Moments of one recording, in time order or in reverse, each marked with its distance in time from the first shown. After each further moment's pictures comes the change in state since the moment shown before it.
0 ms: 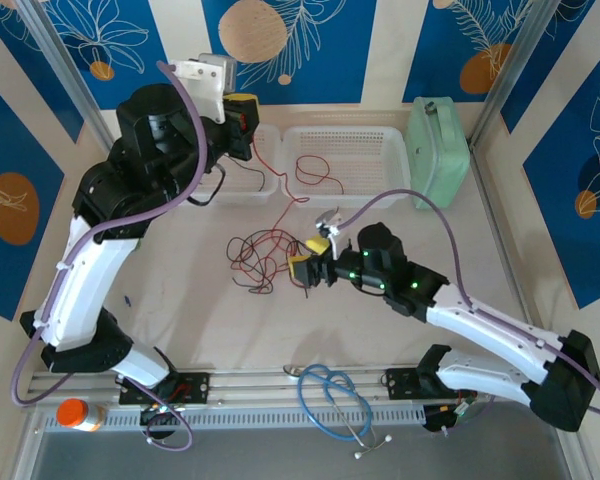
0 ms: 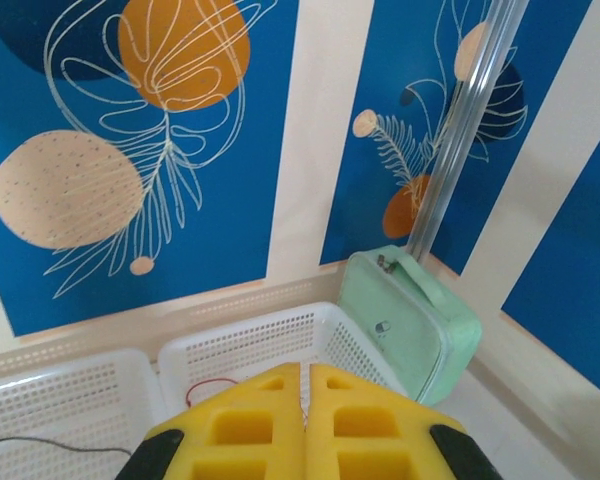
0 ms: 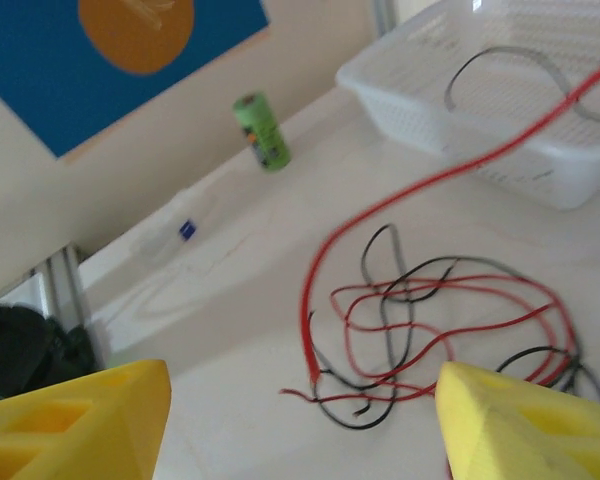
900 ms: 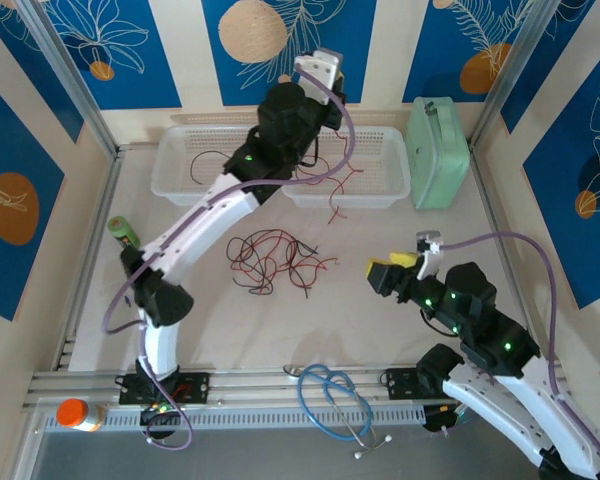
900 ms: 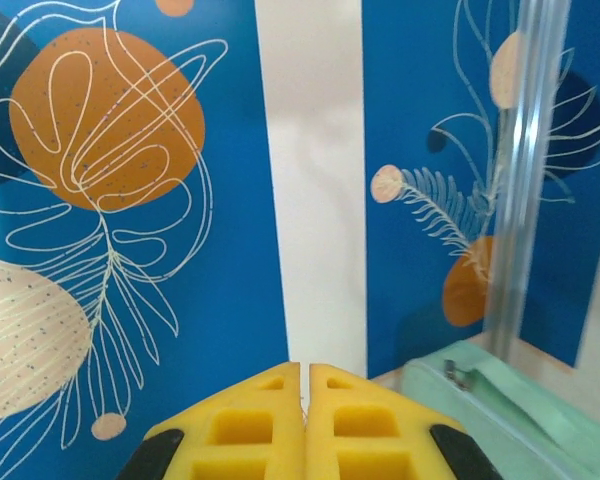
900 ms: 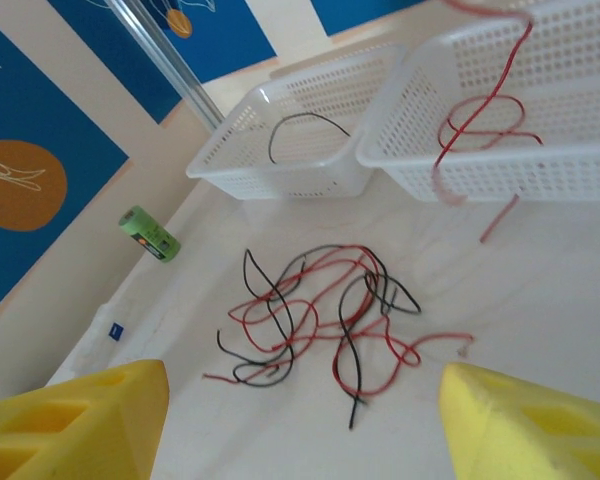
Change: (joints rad) left arm 0.000 0.446 -0.074 0.761 -0.093 0.302; right arm -0.150 -0.631 -0.044 -0.557 0.226 0.262
